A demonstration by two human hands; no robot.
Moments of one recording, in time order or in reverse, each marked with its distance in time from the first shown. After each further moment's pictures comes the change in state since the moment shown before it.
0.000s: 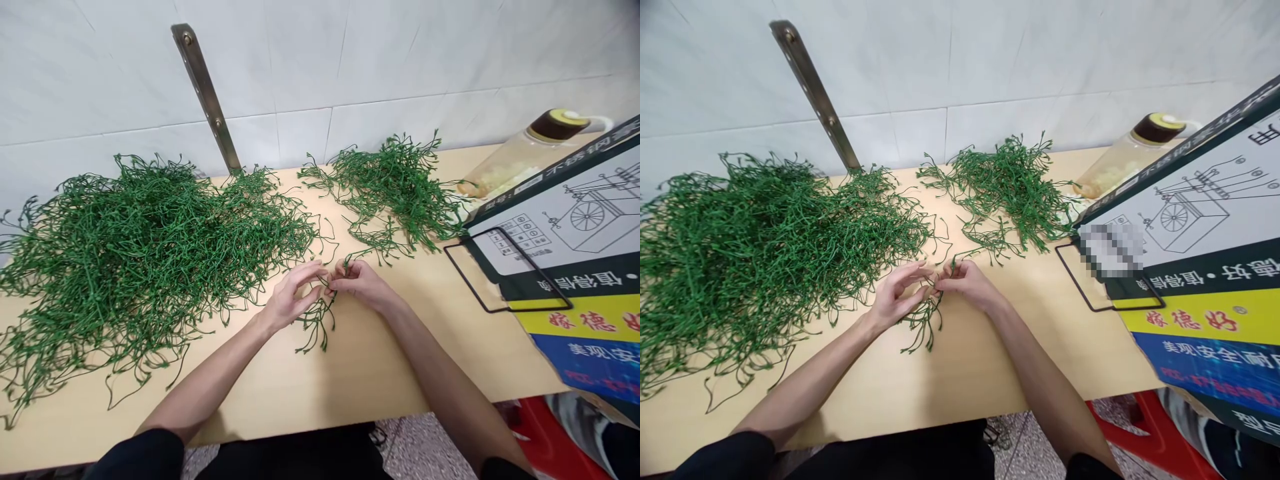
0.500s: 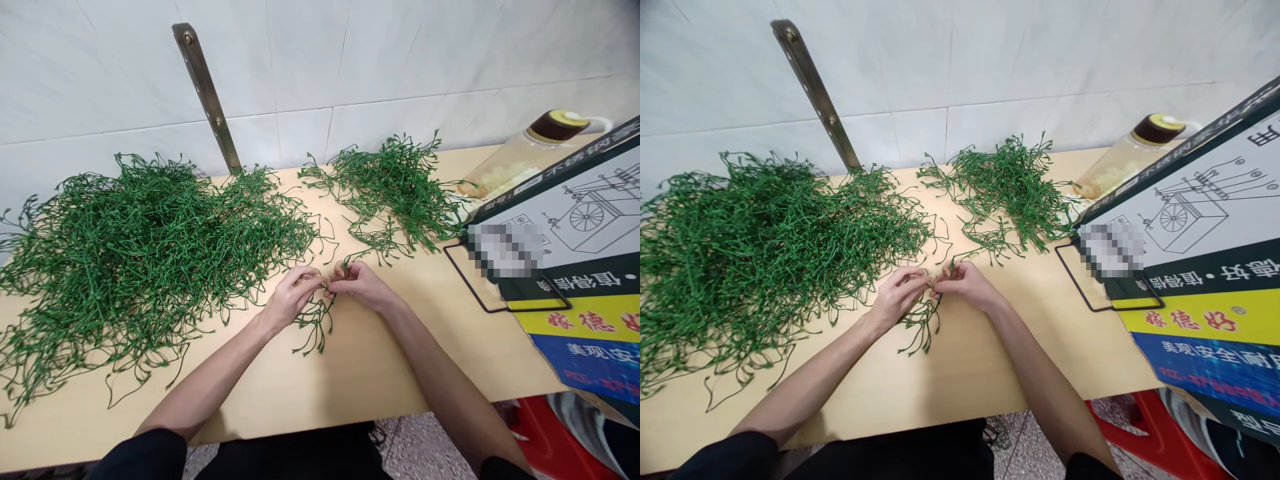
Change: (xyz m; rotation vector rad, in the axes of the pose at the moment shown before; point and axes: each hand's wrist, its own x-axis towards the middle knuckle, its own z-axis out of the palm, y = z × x) left_hand 0.008 0.009 -0.007 0.518 -0.050 0.136; right_hand 0.000 0.002 0.000 0.014 -0.047 0.005
